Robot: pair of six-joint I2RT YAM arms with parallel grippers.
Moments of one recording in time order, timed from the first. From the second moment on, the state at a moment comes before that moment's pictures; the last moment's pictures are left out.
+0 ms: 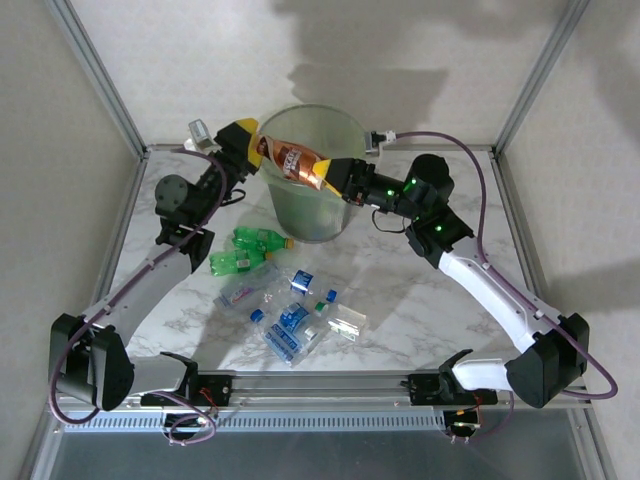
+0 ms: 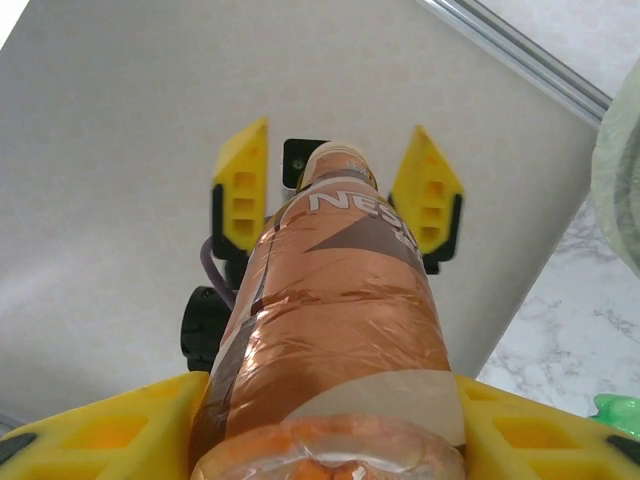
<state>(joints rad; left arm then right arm) -0.28 1.27 0.97 0.70 0.34 -1.37 0.59 1.30 1.21 0.21 -0.67 1.08</state>
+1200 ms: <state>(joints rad) -0.24 1.18 1.13 0.25 0.26 -1.10 0.40 1.65 1.79 -0.55 -0.29 0.64</state>
